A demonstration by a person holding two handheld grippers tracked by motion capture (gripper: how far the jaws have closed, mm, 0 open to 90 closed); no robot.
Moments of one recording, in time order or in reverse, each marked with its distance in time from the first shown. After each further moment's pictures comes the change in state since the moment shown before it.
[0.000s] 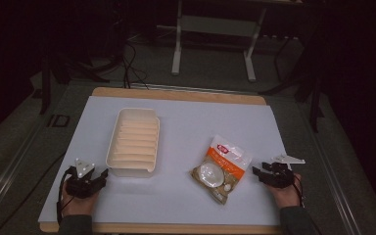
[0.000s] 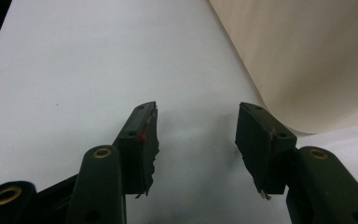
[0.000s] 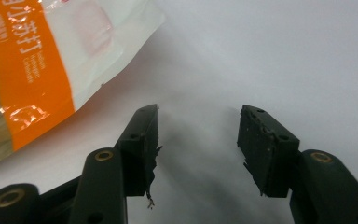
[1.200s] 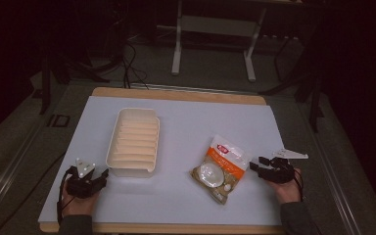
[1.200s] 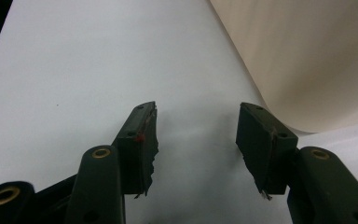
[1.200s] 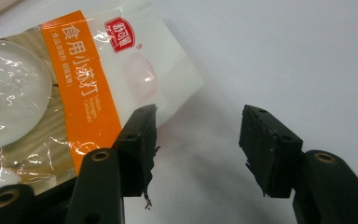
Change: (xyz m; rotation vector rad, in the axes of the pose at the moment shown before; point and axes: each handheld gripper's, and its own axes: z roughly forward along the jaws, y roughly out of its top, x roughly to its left) left arm -0.001 0.000 0.000 0.007 0.008 0.008; right arm 0.004 0.022 -0.009 -0.063 0.115 -0.010
